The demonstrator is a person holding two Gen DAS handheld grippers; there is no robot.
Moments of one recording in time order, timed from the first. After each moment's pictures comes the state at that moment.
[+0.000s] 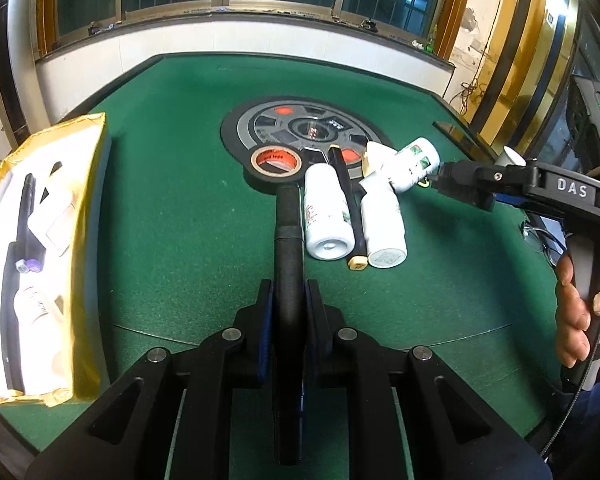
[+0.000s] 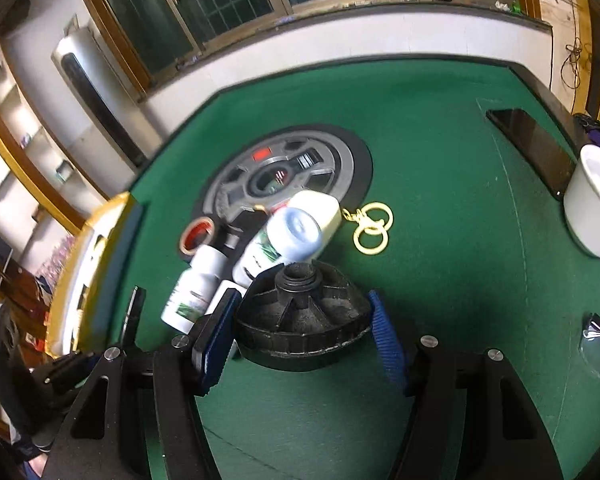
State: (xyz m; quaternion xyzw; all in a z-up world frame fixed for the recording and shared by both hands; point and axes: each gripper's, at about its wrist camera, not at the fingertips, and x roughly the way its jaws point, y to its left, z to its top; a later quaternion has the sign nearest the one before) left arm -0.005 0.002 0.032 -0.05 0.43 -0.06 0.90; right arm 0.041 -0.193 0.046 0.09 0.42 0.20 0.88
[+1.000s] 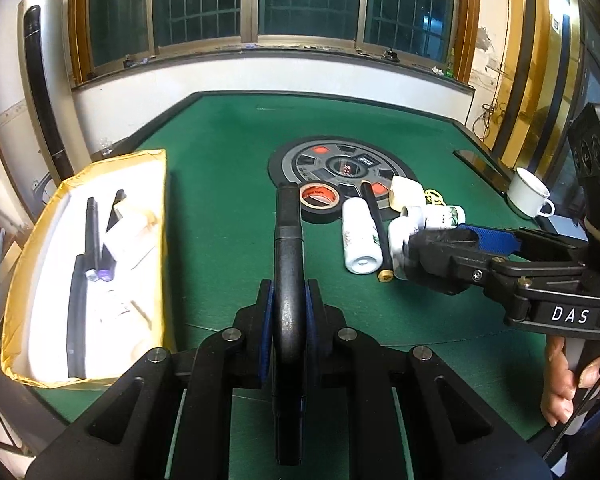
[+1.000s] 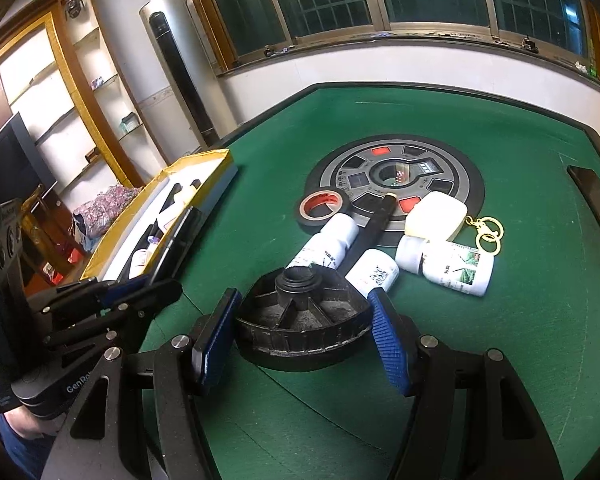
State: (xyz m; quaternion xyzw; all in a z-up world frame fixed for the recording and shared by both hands) left arm -0.036 0.017 0.058 -0.02 0.37 0.00 0.93; right arm -0.015 -0.117 0.046 0.01 0.38 0.31 0.87
